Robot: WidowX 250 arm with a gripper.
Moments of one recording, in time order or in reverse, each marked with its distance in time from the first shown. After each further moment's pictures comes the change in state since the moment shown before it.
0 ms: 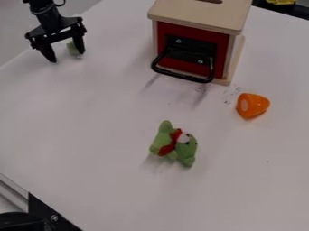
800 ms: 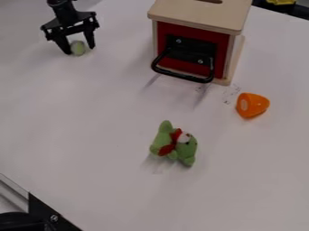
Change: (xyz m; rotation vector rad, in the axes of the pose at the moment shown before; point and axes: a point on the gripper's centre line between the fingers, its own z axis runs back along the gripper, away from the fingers) arm 0.011 -0.030 -0.020 0.028 0.046 -0.058
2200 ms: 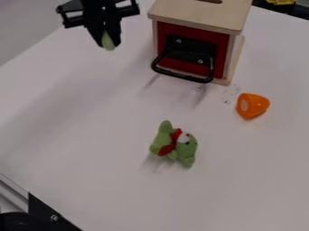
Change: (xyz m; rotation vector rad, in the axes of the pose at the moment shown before) arm -0.150 -0.058 0.126 -0.083 -0.041 -0.173
